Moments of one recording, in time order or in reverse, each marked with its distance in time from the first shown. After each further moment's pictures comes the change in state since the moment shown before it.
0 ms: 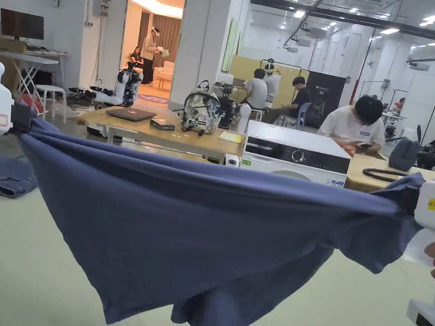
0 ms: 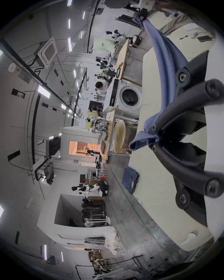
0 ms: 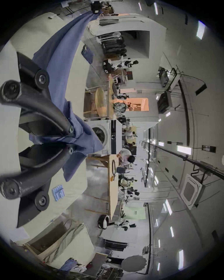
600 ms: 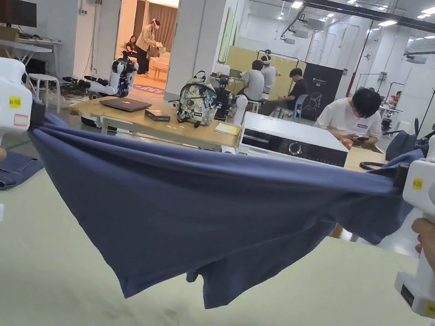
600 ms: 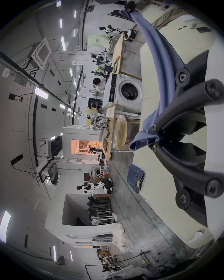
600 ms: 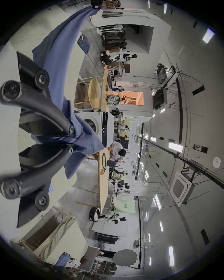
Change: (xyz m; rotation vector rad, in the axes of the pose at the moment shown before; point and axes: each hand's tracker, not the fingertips) left arm 0.015 -0.019 -0.059 0.003 0.051 -0.075; right arm -0.010 -0.003 -0.043 0.072 -0.081 0.041
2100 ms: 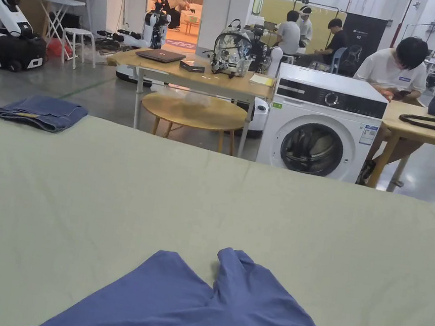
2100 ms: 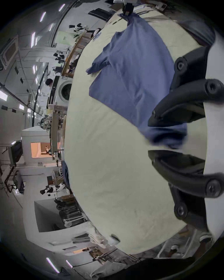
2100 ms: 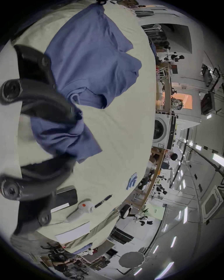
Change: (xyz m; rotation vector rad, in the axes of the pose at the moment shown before) left arm -0.041 -0.397 0.191 -0.411 0.042 -0.056; right arm 0.024 -0.365 0.220 -0.470 -0.017 0.152
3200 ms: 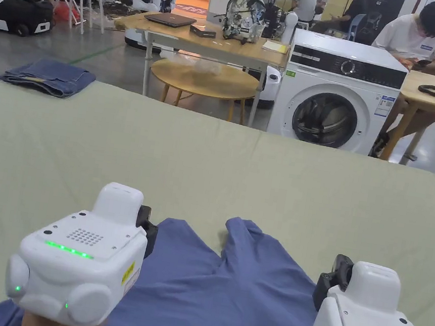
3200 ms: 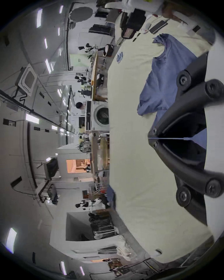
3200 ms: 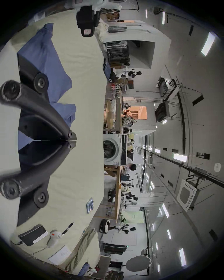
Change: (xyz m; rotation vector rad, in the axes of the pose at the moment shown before) left arm 0.159 0.111 0.034 0.317 -0.181 -0.077; right arm -0.132 0.091 0.044 0.454 0.184 -0.136
